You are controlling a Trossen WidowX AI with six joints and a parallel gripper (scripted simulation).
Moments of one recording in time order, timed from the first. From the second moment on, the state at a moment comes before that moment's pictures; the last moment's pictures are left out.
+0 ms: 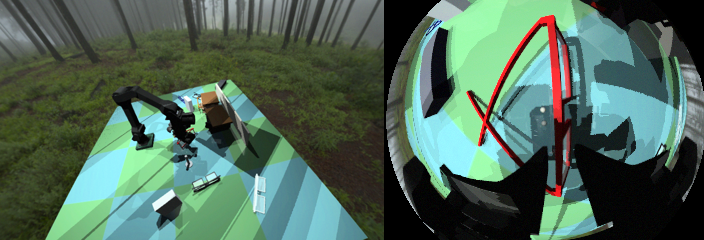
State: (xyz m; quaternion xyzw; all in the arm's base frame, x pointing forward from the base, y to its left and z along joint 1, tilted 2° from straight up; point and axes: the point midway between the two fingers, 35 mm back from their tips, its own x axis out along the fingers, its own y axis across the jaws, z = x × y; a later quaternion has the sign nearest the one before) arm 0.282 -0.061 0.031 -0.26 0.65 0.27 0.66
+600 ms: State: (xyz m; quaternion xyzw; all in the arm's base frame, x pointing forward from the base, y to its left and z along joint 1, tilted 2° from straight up) arm 0.278 -0.058 0.031 -0.27 0.65 0.27 0.66
